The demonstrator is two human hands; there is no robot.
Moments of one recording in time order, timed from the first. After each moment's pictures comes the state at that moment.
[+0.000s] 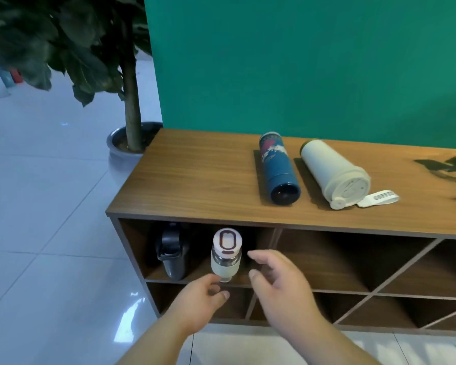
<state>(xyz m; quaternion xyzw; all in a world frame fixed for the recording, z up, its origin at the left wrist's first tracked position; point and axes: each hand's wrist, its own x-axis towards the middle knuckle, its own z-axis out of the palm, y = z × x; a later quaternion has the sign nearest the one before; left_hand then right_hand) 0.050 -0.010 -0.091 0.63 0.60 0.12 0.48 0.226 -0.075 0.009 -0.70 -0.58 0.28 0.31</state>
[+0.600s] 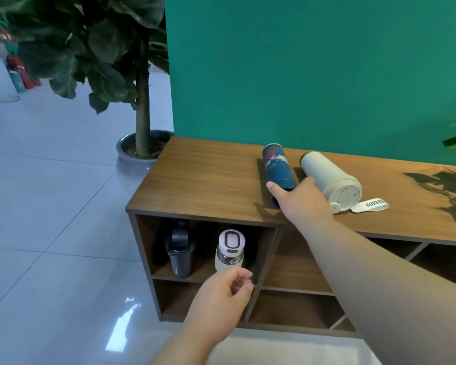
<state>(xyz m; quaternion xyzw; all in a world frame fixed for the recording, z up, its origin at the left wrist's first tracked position) 0.067 -0.071 -0.013 0.64 0.56 0.26 0.46 0.254 0.033 0.095 -0.85 -0.44 0.14 0.25</state>
